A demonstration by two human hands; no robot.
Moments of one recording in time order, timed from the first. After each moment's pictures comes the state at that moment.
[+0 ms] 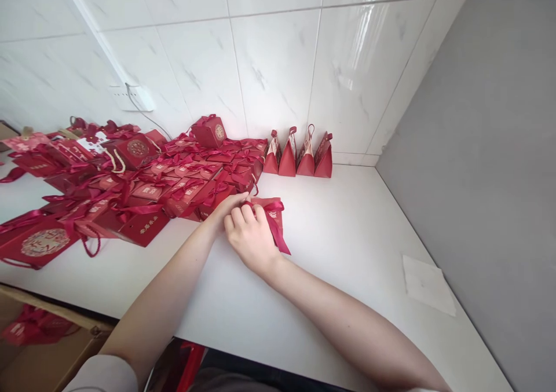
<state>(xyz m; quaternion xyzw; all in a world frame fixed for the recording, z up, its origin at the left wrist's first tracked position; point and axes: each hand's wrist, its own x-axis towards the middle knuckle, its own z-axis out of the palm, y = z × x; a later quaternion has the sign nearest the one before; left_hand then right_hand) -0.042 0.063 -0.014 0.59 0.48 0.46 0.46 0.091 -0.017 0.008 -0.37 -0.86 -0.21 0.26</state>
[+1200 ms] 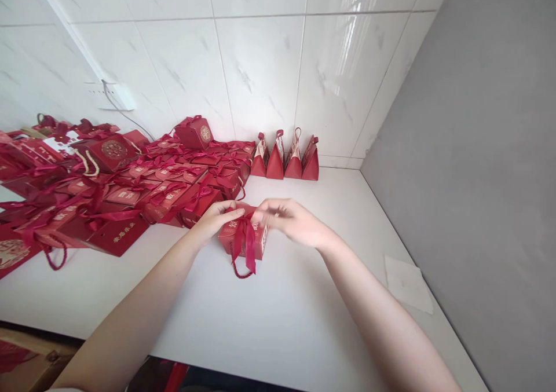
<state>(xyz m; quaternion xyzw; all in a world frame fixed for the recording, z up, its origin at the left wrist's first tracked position) -0.029 0.037 0.004 0.60 0.46 0.40 0.51 0.207 0.013 0.053 -0.29 -0.73 0.54 0.30</state>
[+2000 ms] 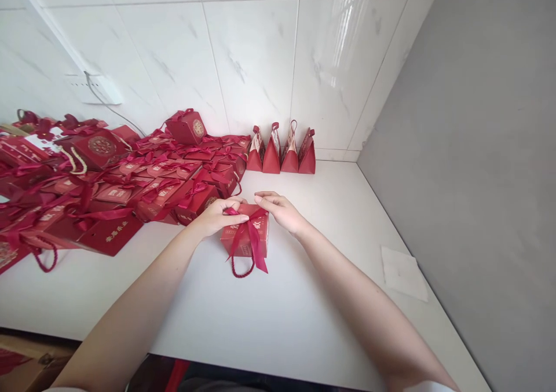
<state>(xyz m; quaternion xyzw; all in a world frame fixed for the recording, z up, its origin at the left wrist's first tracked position) -0.023 0.043 0.008 0.71 0.42 0.33 0.47 0.186 0.054 -0.007 -0.36 -0.63 0.55 0.41</state>
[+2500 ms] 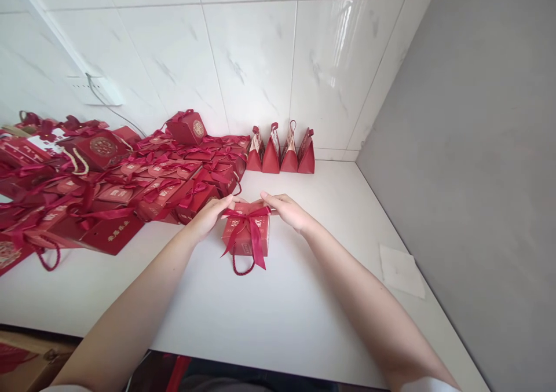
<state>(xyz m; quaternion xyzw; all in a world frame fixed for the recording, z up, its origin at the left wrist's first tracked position) -0.029 0.041 0.008 0.64 0.42 0.36 0.53 0.197 0.051 0.003 -0.32 -0.60 0.63 0.37</state>
